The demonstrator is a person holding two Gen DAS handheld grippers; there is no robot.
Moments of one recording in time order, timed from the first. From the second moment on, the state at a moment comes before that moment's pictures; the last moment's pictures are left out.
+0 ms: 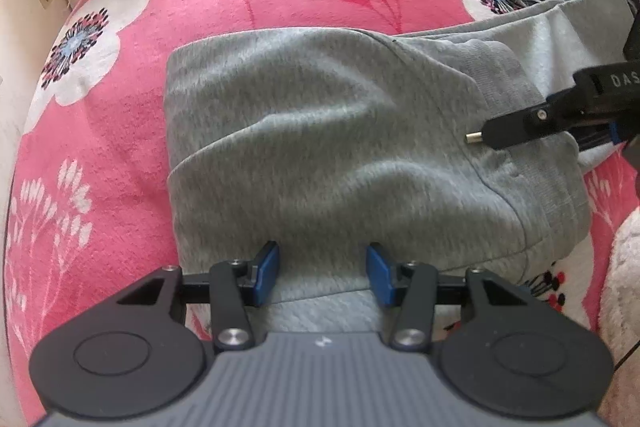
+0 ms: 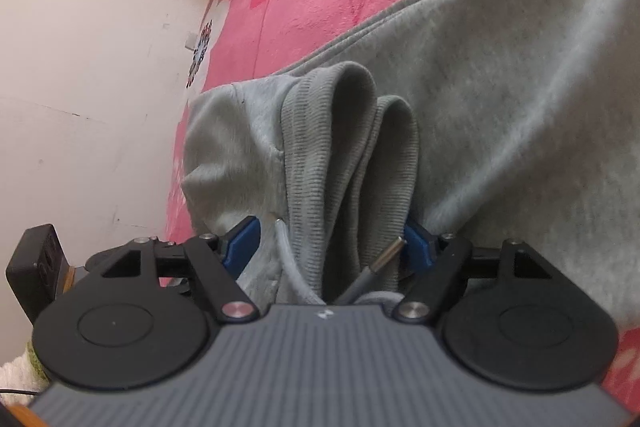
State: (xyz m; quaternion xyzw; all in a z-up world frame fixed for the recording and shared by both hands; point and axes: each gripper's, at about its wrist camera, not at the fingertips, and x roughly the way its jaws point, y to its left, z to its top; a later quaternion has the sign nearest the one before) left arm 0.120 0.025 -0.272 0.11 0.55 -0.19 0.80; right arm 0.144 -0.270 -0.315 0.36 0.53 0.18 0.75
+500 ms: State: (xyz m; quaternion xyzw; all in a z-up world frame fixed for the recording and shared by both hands) left arm 0.122 0.066 -0.239 -0.01 0.53 -0.19 0.83; right arm 0.143 -0.272 -0.287 0.39 0.49 0.18 0.75
